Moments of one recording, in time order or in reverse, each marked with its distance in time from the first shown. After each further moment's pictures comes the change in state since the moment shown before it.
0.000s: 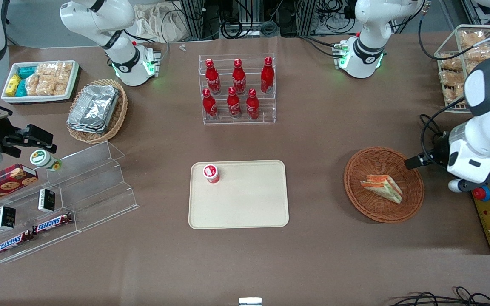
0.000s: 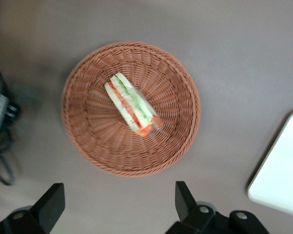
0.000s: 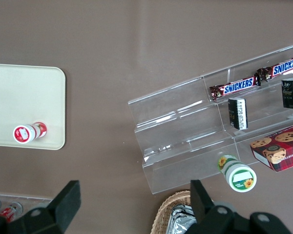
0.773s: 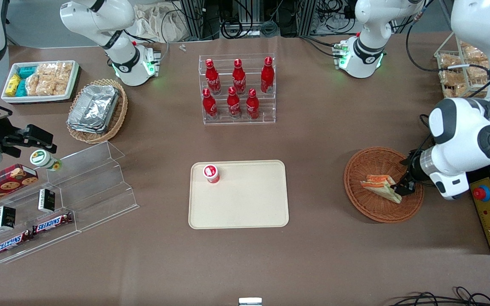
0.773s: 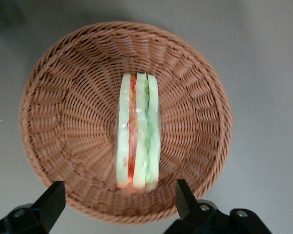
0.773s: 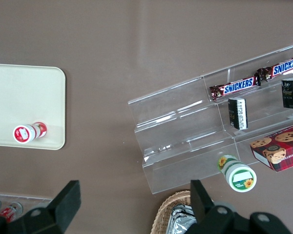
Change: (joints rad) arm 0.009 0.122 0.039 -0.201 -0.003 0.350 -0.631
